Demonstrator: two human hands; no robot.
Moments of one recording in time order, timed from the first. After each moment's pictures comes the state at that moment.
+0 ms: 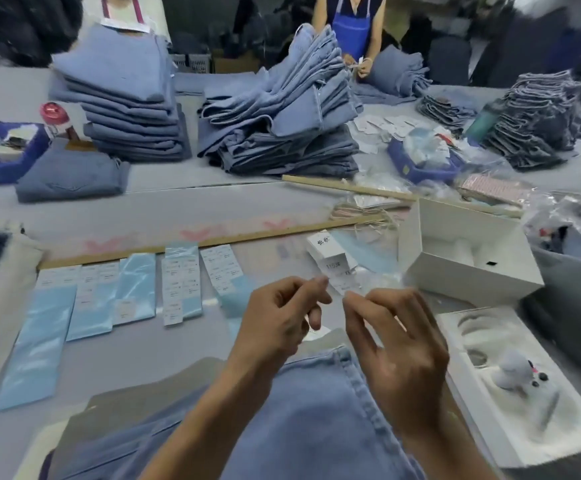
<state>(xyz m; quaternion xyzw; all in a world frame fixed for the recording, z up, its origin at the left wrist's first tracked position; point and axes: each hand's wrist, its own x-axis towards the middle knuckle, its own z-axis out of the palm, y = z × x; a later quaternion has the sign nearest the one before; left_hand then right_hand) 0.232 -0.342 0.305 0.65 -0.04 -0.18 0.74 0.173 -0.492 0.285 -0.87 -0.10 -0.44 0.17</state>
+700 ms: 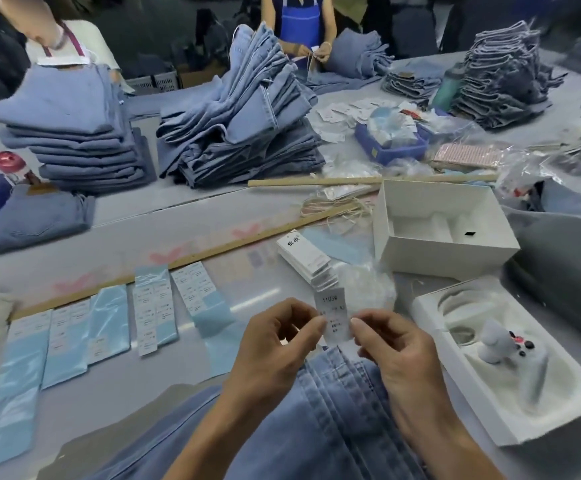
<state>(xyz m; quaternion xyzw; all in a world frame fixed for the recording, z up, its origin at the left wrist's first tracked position) 0.215 -0.407 0.278 0.74 -0.19 -0.14 0.63 0.141 -0.563 0.261 -0.65 0.20 -0.15 0.72</state>
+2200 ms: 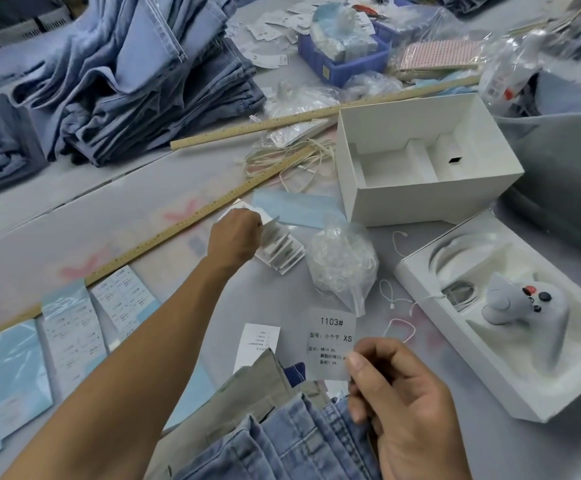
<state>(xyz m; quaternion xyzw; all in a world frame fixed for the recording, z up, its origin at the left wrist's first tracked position) 0.477 -0.545 0.111 0.94 -0.32 -0.03 0.06 0.158 -0.582 0.202 -0.51 0.33 -0.22 0.77</state>
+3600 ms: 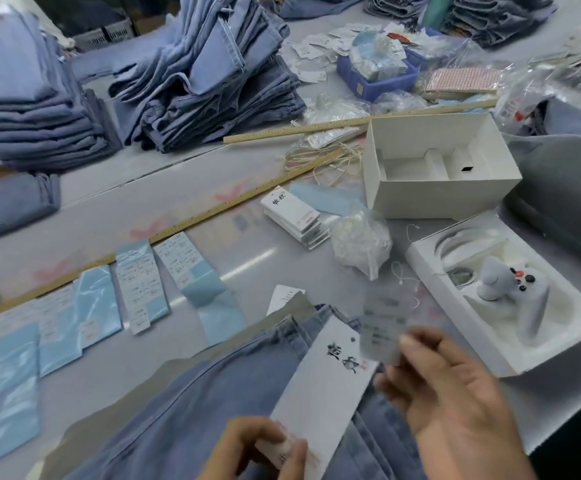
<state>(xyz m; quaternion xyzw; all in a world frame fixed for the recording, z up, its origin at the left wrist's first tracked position) 0.093 -0.364 0.234 0.87 -0.05 -0.02 0.48 0.082 -0.539 0.277 -0.38 0.33 -0.19 0.84</state>
